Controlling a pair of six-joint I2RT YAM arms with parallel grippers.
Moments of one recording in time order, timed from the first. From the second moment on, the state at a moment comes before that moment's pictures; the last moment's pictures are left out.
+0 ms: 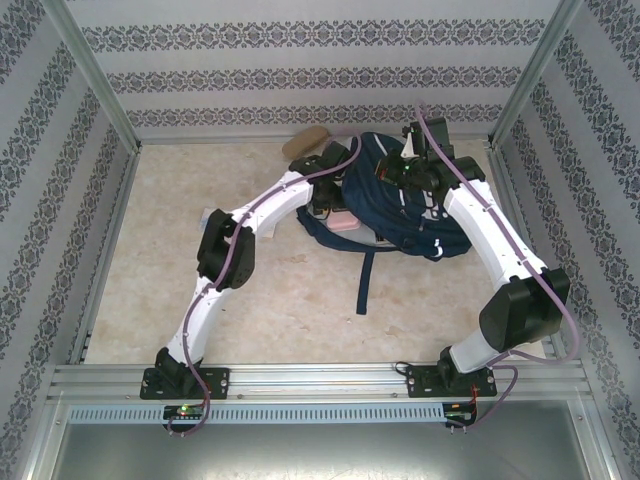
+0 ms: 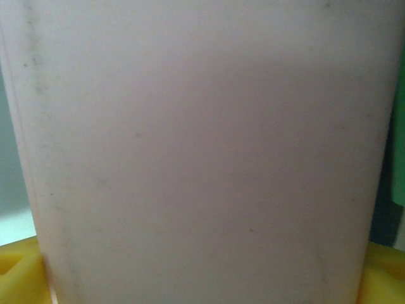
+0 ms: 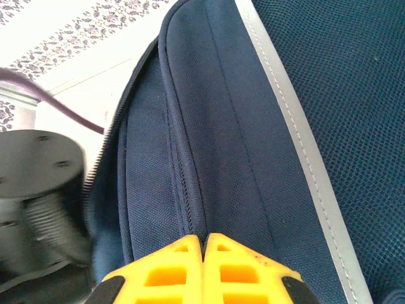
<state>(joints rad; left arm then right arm) -0.60 2.40 2.21 -0.88 0.17 -0.63 0.26 1.55 1.51 -0.71 -0.24 0.60</state>
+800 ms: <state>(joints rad) -0.66 2.45 2.27 -0.93 0.09 -0.64 0.27 1.55 1.51 -0.75 -0.23 0.60</state>
